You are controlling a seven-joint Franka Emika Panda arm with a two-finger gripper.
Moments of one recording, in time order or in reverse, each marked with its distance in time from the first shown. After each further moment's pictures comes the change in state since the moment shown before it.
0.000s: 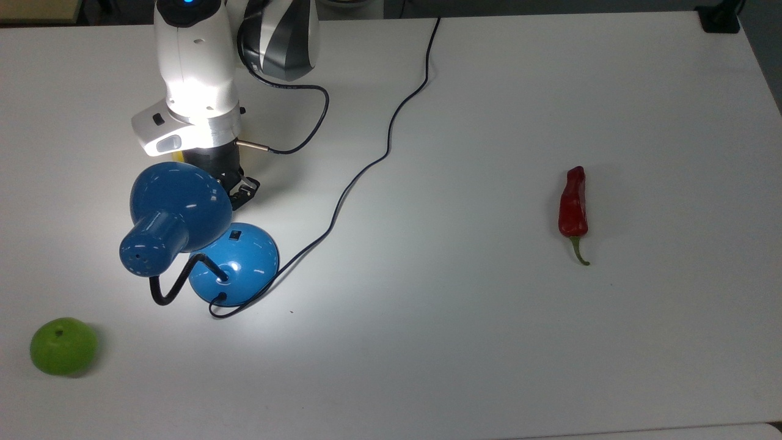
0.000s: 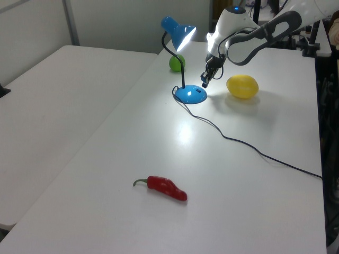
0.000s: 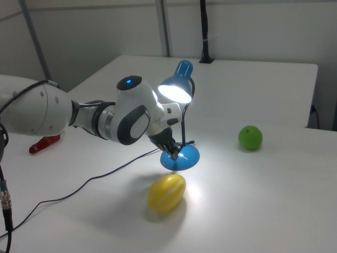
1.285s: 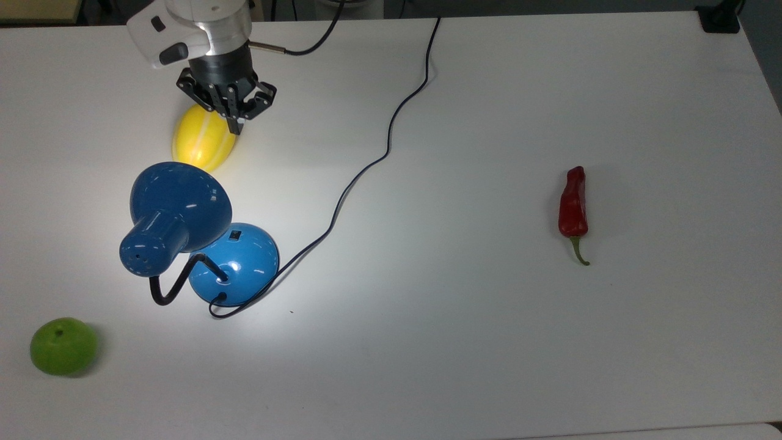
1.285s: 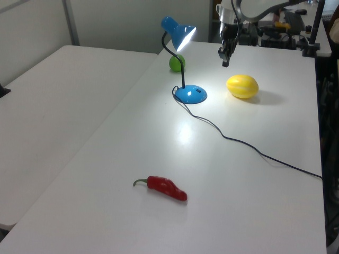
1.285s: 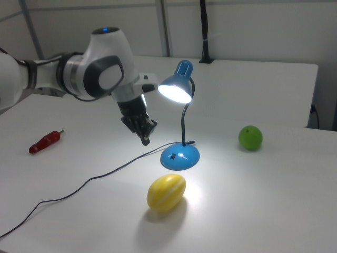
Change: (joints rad) arm 0.059 -0.252 -0.010 0.036 0.000 -0.528 -0.013
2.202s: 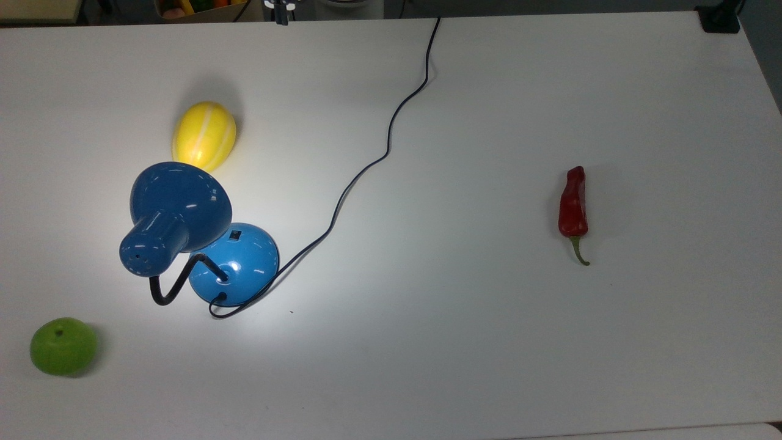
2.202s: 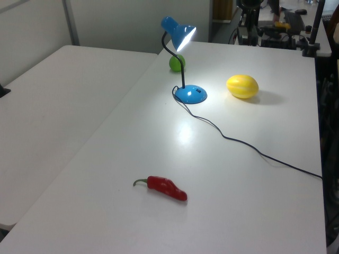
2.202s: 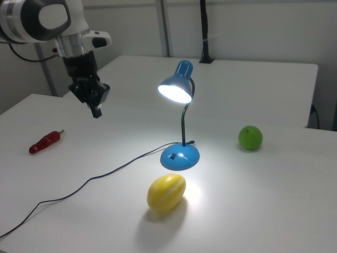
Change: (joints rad) arm 0.126 -0.186 0.001 0.131 0.000 -0.454 -0.024
